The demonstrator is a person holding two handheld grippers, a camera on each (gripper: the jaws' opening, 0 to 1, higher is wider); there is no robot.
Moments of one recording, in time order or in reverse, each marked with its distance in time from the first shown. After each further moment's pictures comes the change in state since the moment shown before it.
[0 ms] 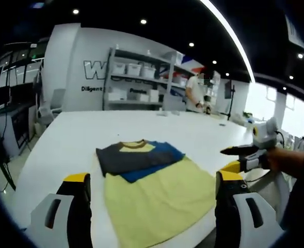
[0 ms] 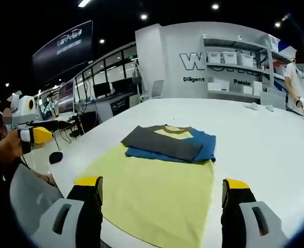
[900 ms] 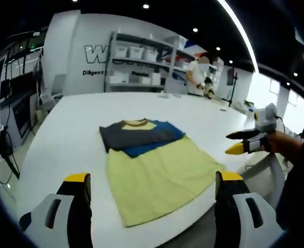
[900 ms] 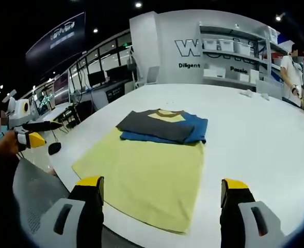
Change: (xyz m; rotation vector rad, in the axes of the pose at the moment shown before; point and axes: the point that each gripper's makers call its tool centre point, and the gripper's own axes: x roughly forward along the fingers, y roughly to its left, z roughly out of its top) left arm -0.024 0.004 -0.044 -0.036 0.171 0.006; right arm -0.022 -0.015 -0.025 0.029 0.126 -0.028
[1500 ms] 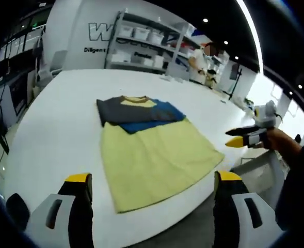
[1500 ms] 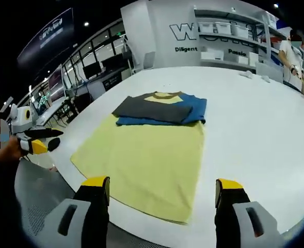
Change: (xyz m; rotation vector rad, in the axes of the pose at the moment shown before) left arm 0.016 0.006 -0.041 -0.091 0.149 -0.026; right arm 0.010 -0.008 -0.027 0.070 0.125 0.017
